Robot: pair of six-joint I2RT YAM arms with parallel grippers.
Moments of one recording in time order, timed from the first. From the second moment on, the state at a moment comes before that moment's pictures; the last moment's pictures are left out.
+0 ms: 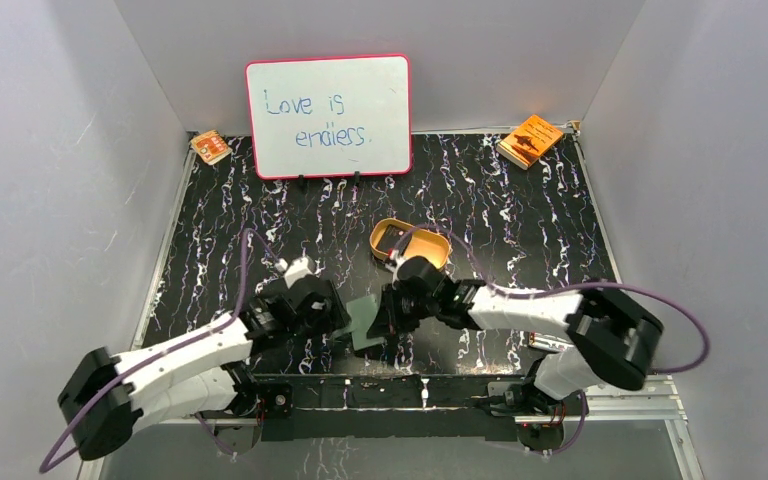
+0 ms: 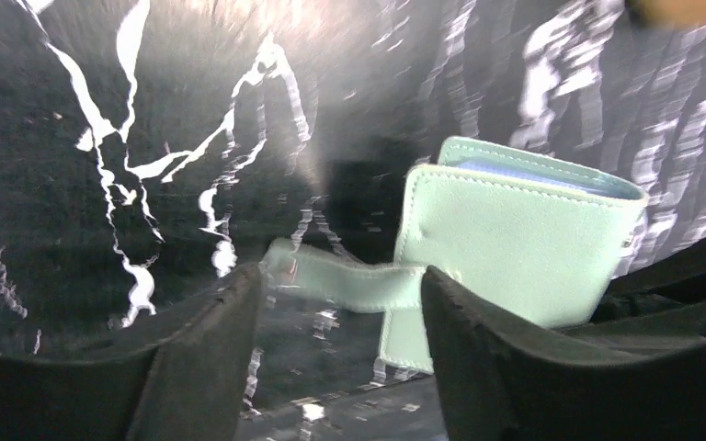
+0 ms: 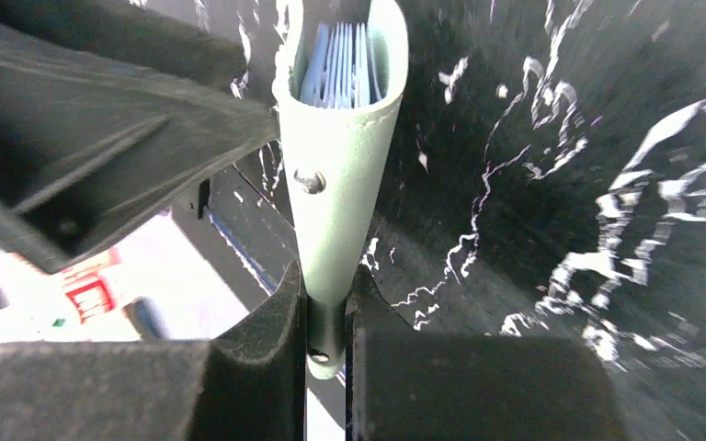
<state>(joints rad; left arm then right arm) -0.91 1.00 0.44 -0.40 -0.21 -1.08 1.03 1.47 0.63 0.08 -0.35 0.92</state>
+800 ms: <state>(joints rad) -0.91 0.86 1.16 -0.30 -0.49 -0.81 1.07 1.15 1.00 0.26 0.53 -0.97</state>
